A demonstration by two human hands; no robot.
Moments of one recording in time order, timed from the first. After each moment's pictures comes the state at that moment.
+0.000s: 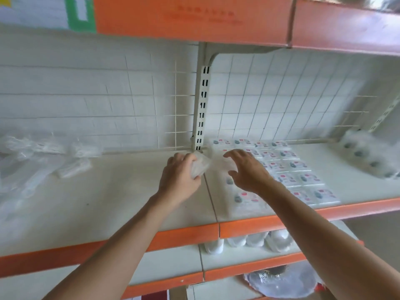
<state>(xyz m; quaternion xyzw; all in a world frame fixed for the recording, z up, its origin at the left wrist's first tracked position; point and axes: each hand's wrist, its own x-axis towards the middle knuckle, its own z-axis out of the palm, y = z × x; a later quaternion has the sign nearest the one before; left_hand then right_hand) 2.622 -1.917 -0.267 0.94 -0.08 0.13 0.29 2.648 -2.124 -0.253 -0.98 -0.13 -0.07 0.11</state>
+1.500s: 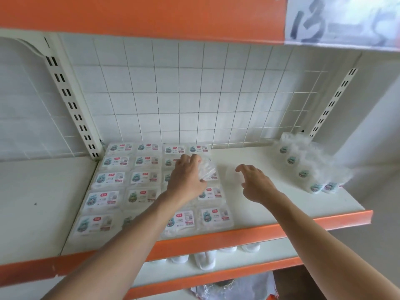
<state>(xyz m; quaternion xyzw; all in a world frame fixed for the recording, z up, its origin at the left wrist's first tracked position) 2.702 -2.264 -0.275 0.96 -0.10 0.04 0.26 2.717 -2.480 -0.295 -0.99 -0.03 0.03 0.10</state>
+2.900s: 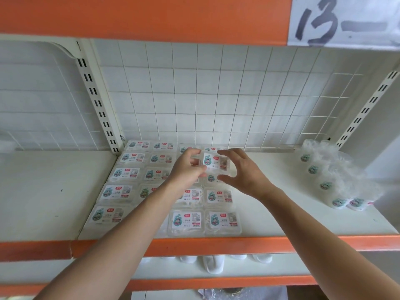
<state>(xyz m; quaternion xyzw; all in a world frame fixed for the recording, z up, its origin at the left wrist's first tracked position) 2.703 -2.249 -0.251 0.79 0.08 -0.02 0.61 2.741 -2.436 -0.272 -0.92 -0.26 -0.08 0.28</state>
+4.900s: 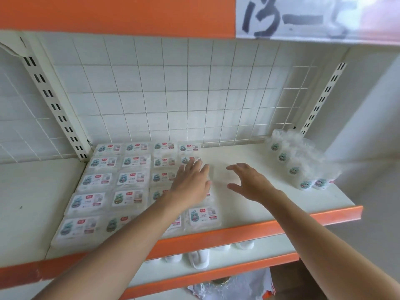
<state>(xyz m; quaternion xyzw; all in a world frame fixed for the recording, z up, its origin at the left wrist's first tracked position) 2.714 -2.300 -0.296 0.98 -0.21 0.02 0.04 2.728 -2.514 -0.310 -0.99 -0.11 0.03 0.12</state>
